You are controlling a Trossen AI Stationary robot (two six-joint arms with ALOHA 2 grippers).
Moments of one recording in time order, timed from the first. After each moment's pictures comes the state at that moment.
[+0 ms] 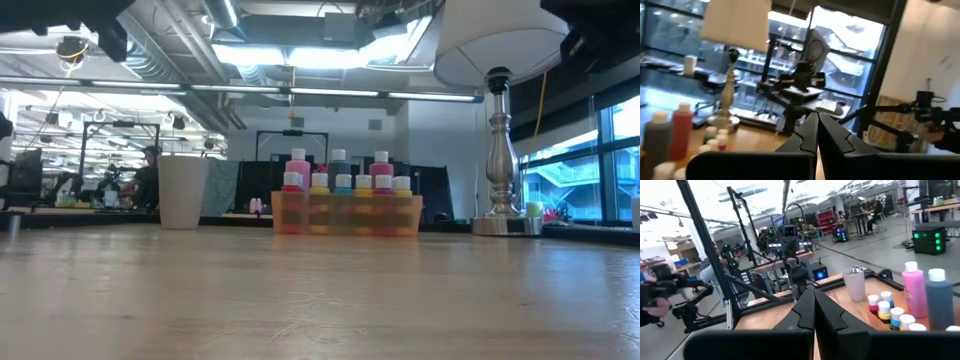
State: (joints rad) left arm 0.10 0.00 0.29 -0.07 0.05 -0.28; right arm 0.62 0.00 0.36 -0.21 0.69 0.21
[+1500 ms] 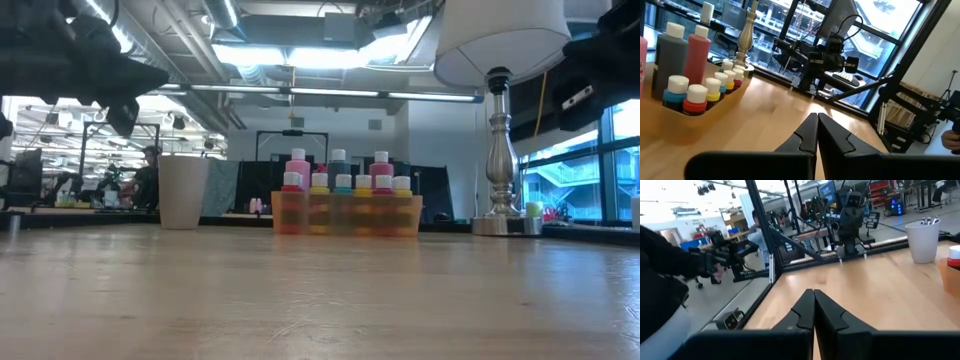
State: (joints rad) left arm 0.10 0.01 0.01 0.05 0.00 -0.41; right arm 0.61 0.02 0.01 0.06 0.39 0.28
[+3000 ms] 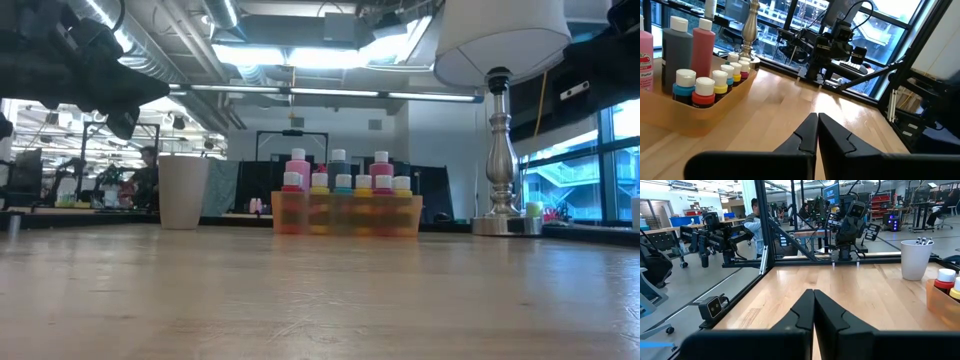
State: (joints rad) left arm 0.10 0.03 0.01 0.01 -0.01 -0.35; right arm 0.61 0.04 0.01 0.06 0.39 0.10
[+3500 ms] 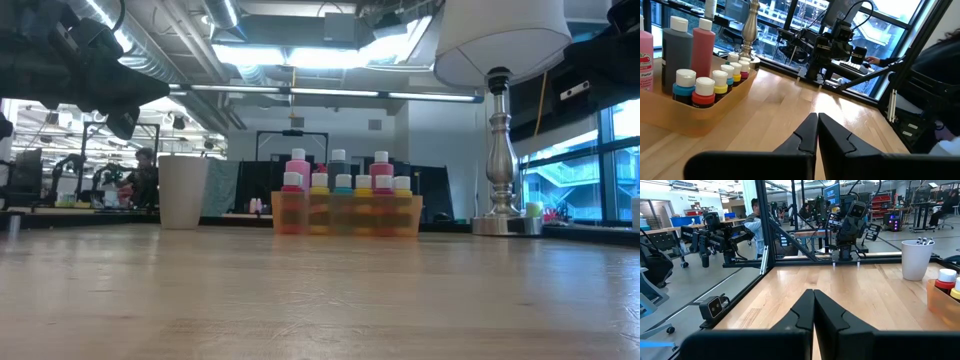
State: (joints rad) left arm 0.10 0.03 0.01 0.01 -0.01 -0.35; right arm 0.61 0.04 0.01 0.06 0.39 0.10
